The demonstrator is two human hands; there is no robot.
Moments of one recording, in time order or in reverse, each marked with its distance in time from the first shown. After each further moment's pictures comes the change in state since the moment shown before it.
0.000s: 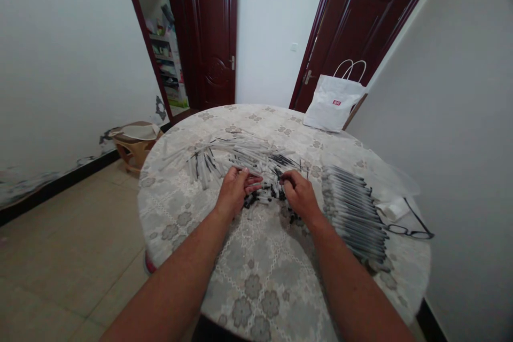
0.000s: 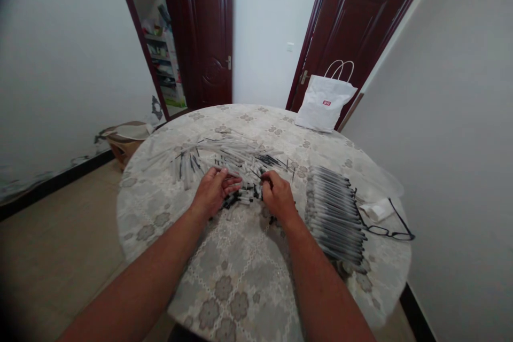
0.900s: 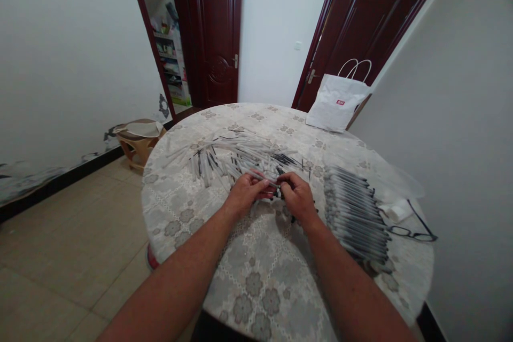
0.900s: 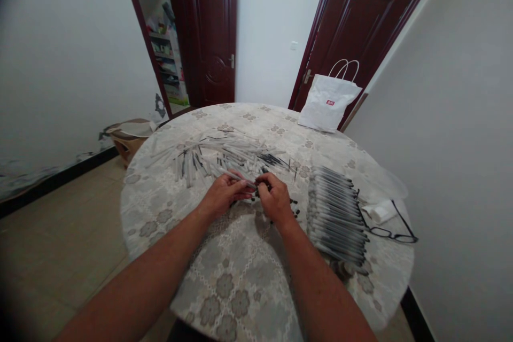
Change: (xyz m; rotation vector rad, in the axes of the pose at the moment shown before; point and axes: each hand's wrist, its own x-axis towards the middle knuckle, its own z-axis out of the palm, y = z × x) left_hand -0.012 -0.004 0.010 0.025 -0.224 -0.125; right_hand -0.006 -0.010 0.015 0.391 0.069 0.055
